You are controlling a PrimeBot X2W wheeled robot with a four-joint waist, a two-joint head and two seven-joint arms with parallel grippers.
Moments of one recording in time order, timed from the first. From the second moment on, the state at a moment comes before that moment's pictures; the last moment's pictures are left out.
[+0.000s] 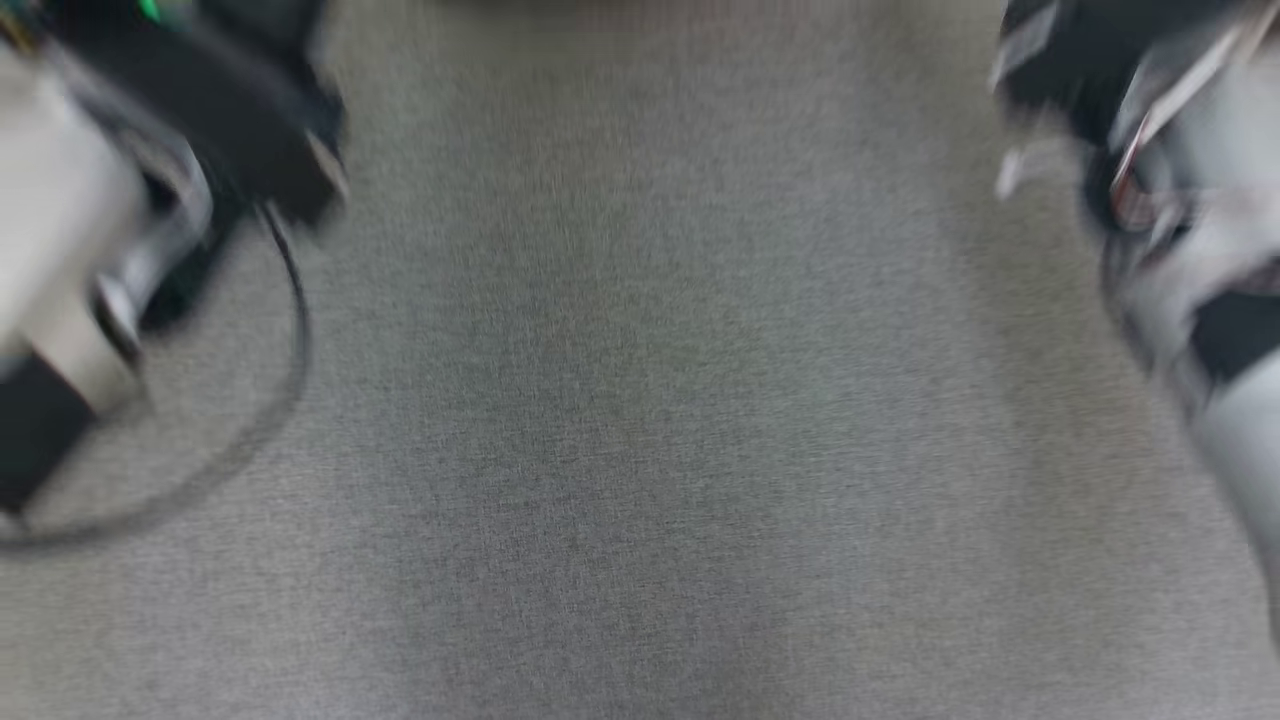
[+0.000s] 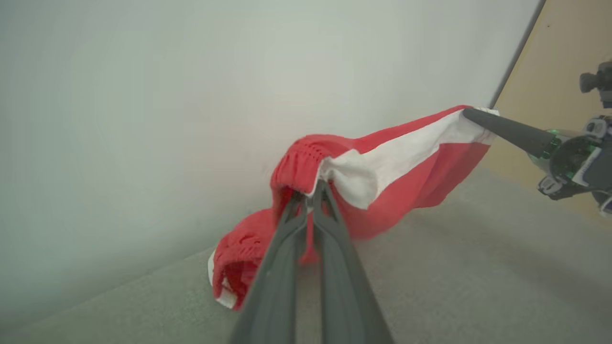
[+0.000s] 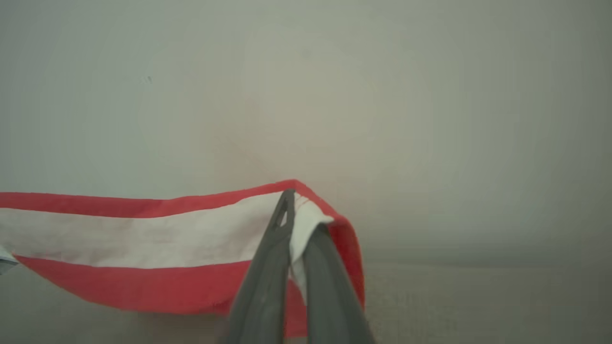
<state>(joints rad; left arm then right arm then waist) -1.38 0.66 -1.14 0.35 -1.17 -0.11 -0.26 -1.18 -0.36 0.56 0.64 0.81 0.13 -0.23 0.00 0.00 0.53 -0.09</state>
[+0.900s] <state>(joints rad) -0.42 0.59 -0.98 0.24 -0.84 -0.08 -0.26 -0.12 -0.48 0.40 0.23 0.78 0.13 -0.16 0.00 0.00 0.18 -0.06</state>
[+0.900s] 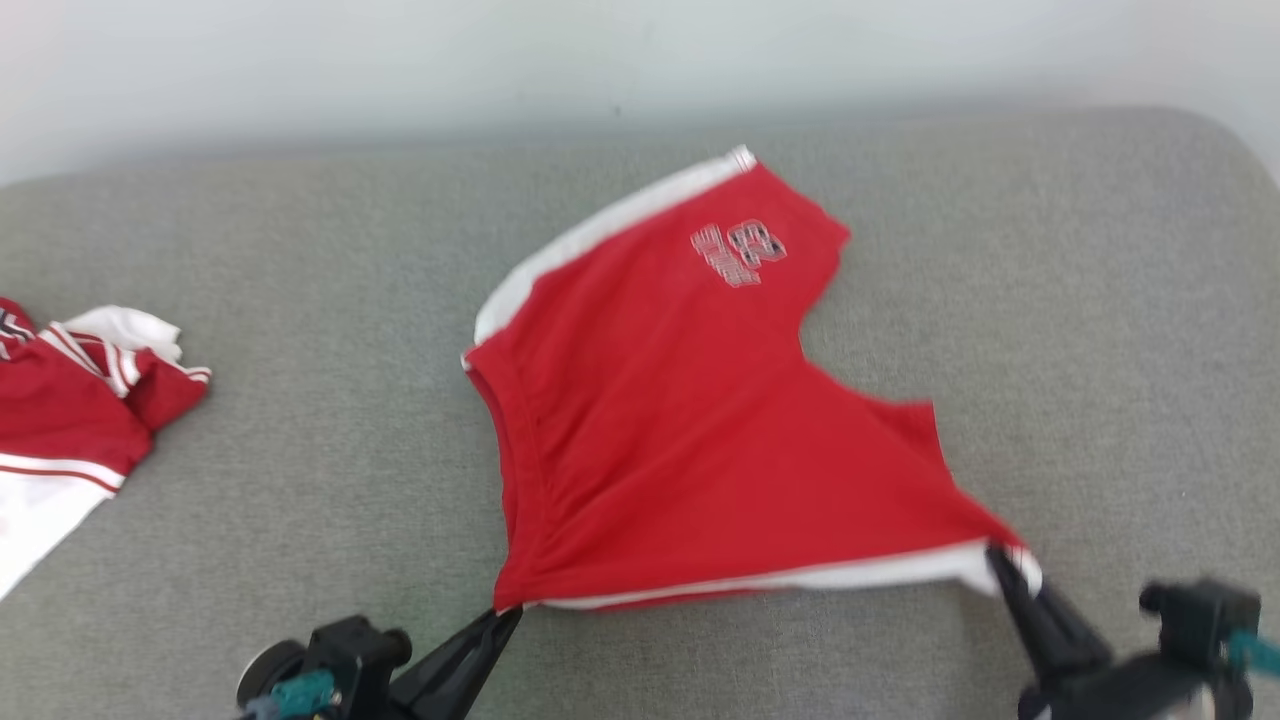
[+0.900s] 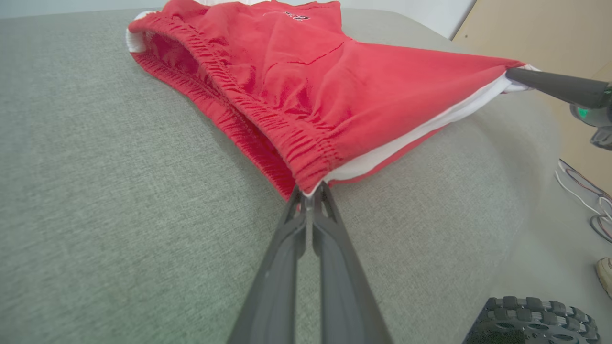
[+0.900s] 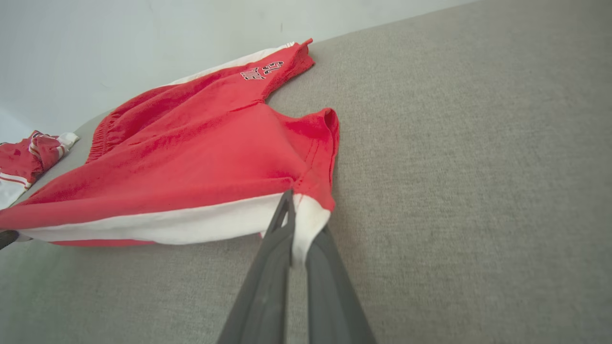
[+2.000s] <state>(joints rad) -0.39 0.53 -0.87 0.17 -0.73 -0.12 -0.26 -0.12 -0.37 0.08 0.03 0.70 0.13 0.14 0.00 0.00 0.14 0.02</state>
